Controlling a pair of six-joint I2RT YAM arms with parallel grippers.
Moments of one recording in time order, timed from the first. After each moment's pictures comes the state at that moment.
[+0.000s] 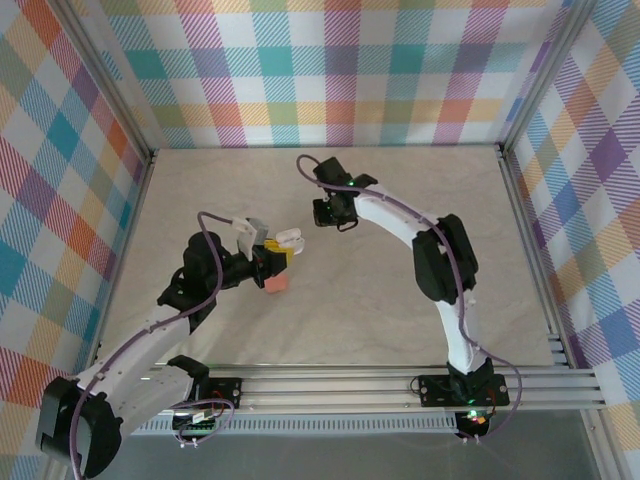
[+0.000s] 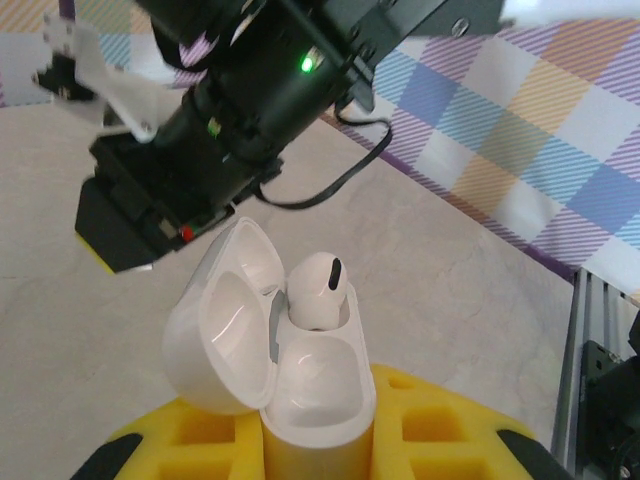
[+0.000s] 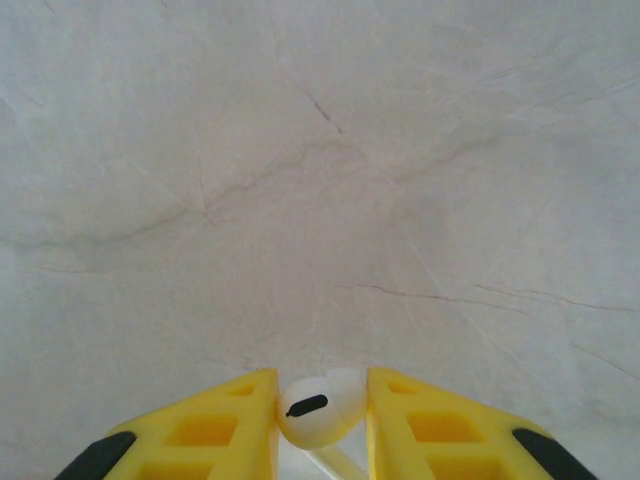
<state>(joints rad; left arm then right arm) -0.43 0.94 0.54 0.15 0.59 -0.18 0.64 2.12 1.79 -0.72 -0.02 0.42</state>
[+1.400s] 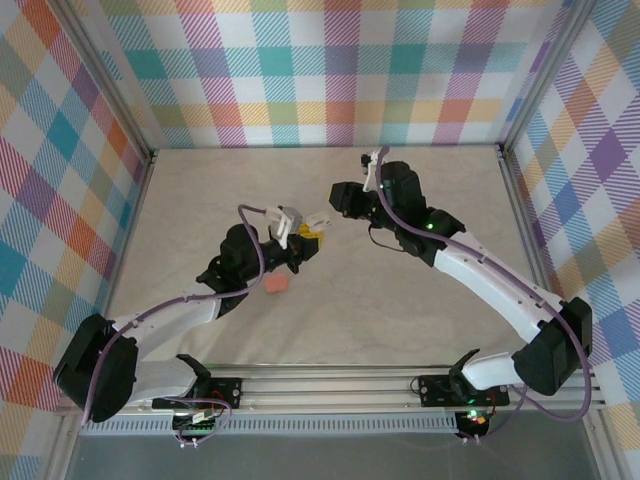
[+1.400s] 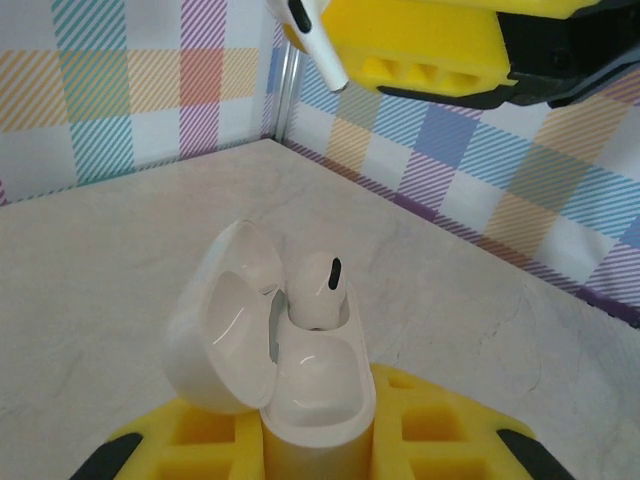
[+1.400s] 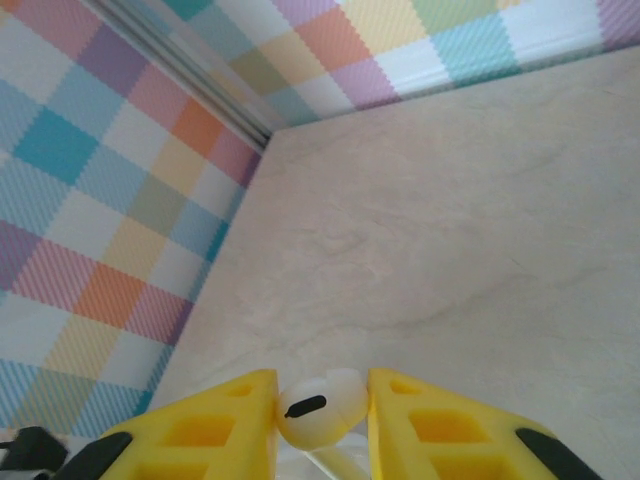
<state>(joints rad) -0.62 1.23 0.63 0.48 0.34 -0.16 0.69 1.36 1.25 -0.24 -0.09 0.66</state>
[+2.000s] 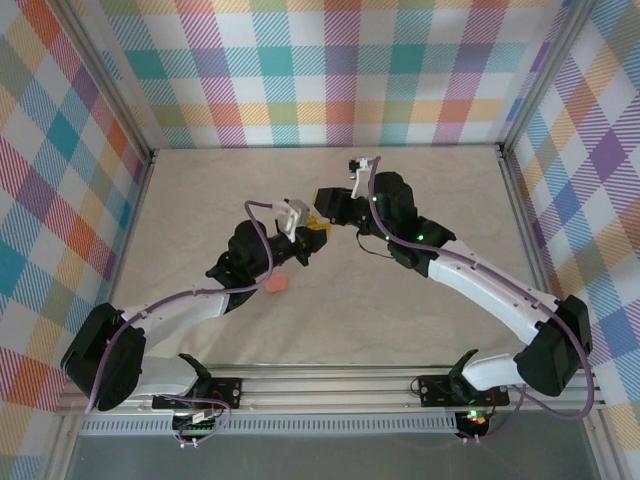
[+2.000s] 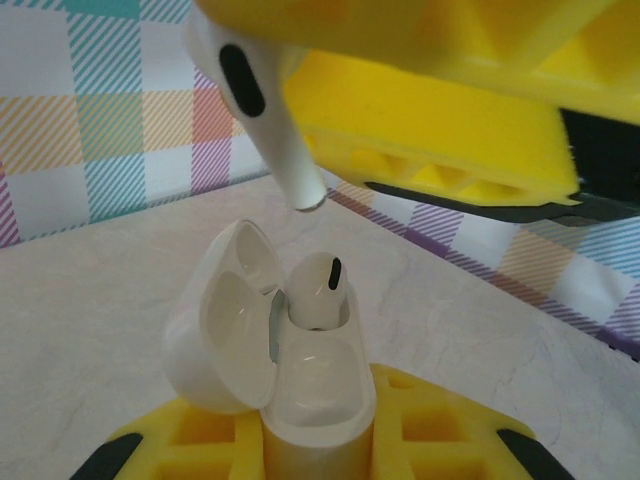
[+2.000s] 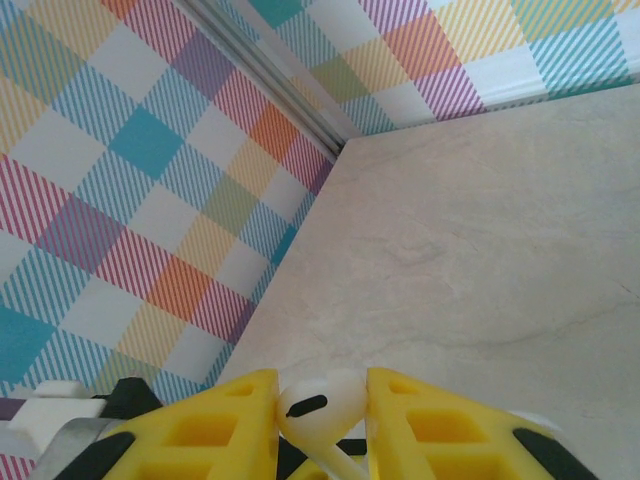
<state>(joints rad) -0.67 1.30 0.69 0.55 0.25 -0.18 0.76 1.35 1.19 -0.08 -0.10 0.68</state>
